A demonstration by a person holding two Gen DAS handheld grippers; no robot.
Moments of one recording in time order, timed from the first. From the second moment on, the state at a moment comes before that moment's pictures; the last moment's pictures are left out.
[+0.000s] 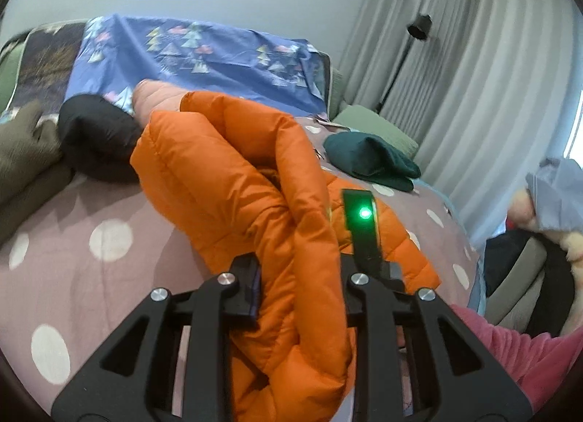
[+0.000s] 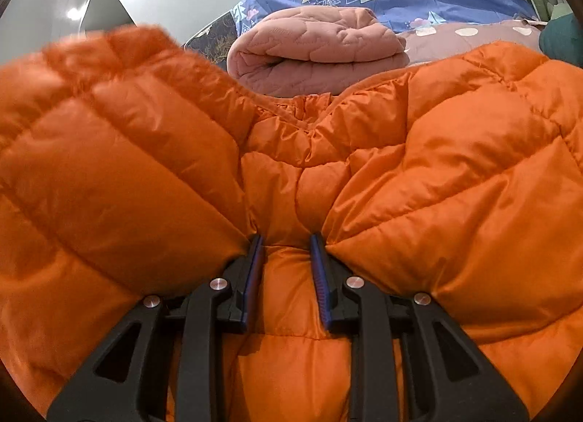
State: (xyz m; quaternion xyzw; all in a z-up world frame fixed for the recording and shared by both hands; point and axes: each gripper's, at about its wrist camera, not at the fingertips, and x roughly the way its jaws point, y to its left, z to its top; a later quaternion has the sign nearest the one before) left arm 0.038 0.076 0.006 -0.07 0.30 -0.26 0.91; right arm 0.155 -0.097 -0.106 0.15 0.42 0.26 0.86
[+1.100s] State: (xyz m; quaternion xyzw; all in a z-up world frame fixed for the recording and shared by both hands) left arm 0.095 -0.121 -0.005 0.07 0.35 -0.34 0.87; right arm 0.034 -0.264 -0.104 0.23 0.42 0.13 0.87
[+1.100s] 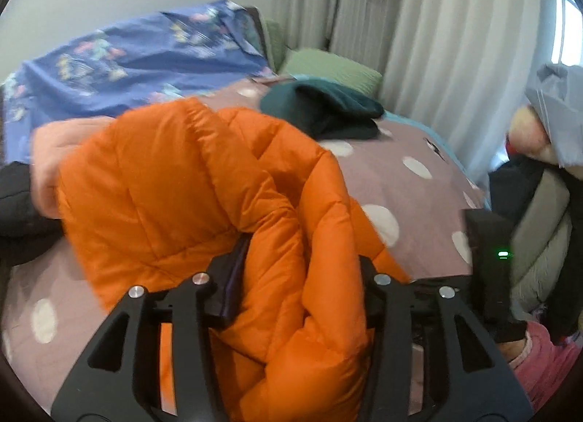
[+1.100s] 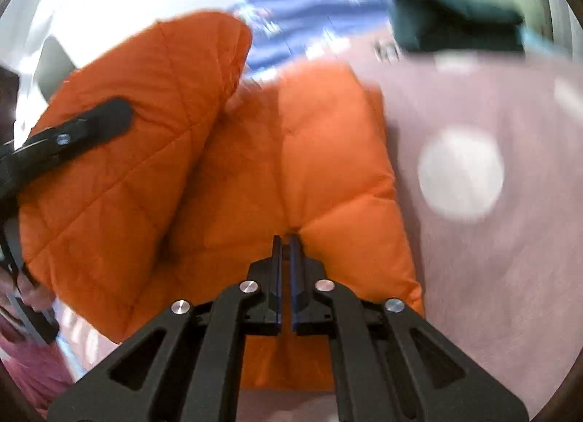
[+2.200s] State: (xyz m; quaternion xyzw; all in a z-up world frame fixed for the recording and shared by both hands) left arm 0.130 -0.149 -0.036 -0.13 0.39 -0.51 0.75; right arm -0.047 -0.298 -0.068 0.32 0.33 0.09 0.89
